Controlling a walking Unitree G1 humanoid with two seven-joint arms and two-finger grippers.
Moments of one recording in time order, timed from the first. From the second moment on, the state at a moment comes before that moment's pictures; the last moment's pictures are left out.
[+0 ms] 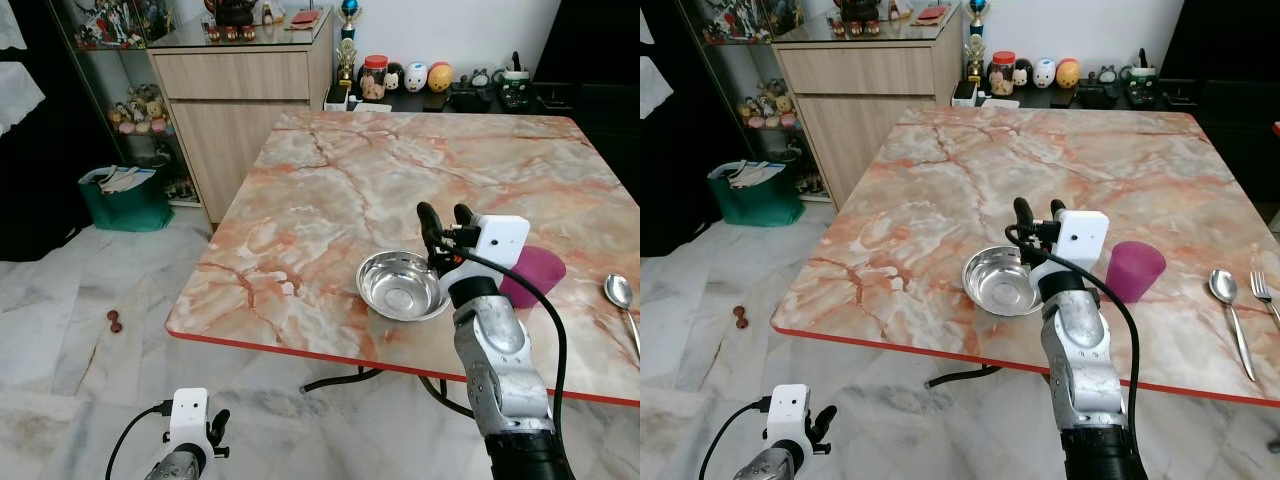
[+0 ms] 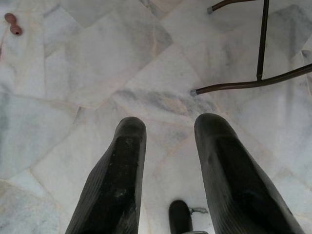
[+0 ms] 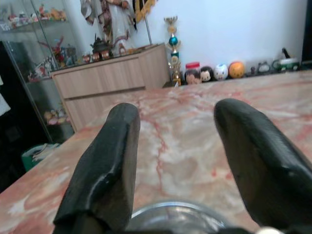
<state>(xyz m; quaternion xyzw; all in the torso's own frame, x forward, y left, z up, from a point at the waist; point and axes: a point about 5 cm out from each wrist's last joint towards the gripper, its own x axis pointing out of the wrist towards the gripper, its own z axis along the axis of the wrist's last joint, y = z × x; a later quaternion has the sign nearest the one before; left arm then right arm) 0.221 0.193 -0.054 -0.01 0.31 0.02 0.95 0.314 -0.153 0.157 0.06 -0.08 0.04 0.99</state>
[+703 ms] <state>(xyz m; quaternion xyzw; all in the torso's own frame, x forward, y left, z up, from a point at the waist) 0.214 0.194 -0.059 -0.01 0.32 0.03 0.95 0.302 -0.176 0.132 0.05 0.04 -0.03 1.00</state>
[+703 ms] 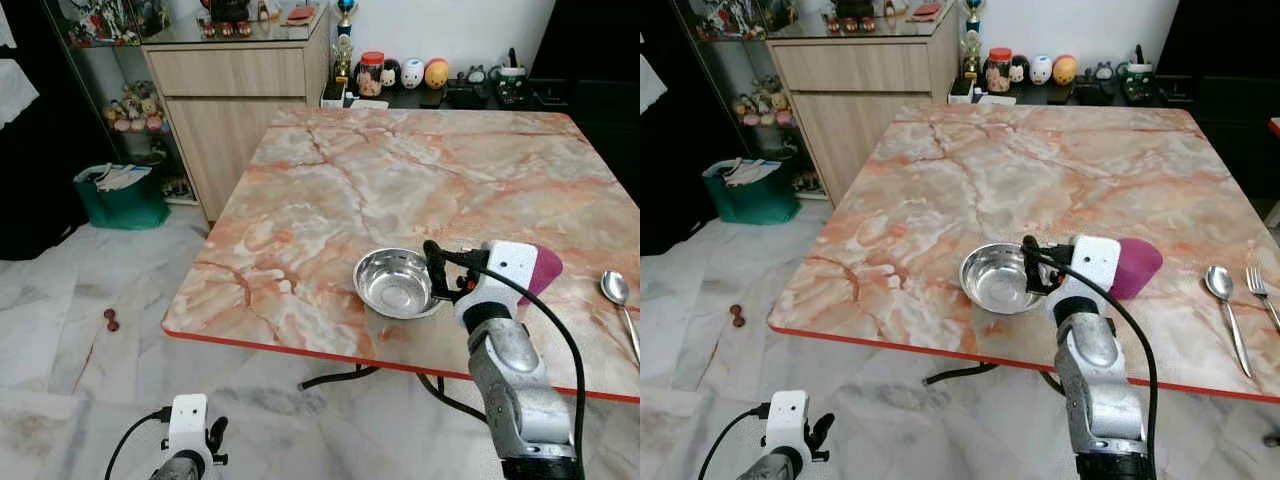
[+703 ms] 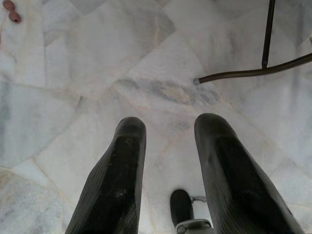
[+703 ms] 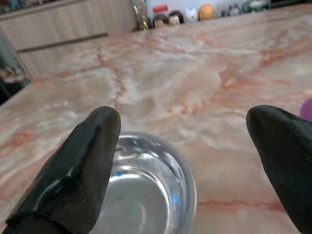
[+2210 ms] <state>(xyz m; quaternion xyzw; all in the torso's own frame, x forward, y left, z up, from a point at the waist) 0.213 0.204 -0.058 0.02 0.33 0.02 0.94 0.321 -0.178 0.096 0.15 0.18 -0.03 0.97</state>
